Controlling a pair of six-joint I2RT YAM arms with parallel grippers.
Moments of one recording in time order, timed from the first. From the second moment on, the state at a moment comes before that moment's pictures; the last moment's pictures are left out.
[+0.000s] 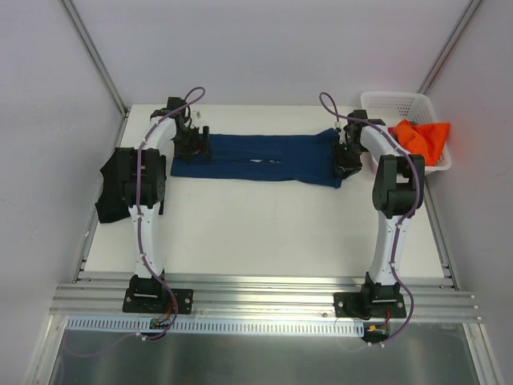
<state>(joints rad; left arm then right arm) -0.05 2.33 1.97 -0.84 0.29 -0.09 0.07 2.21 1.79 -0.93 -0.13 -0.03</state>
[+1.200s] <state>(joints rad) -0.05 2.29 2.14 -0.87 0.28 0.00 0.13 2.27 2.00 -0.89 -0.34 0.15</state>
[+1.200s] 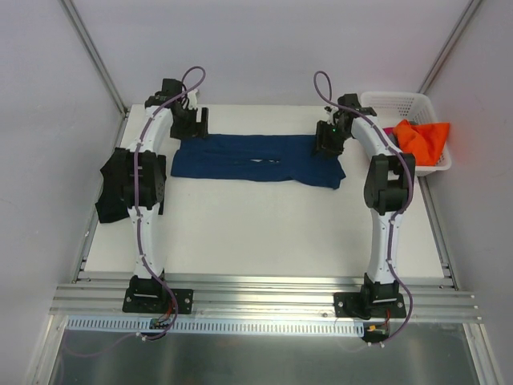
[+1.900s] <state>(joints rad) -0.07 2.36 2.03 -0.86 0.24 0.02 0.13 2.40 2.07 -0.83 -0.46 0.30</state>
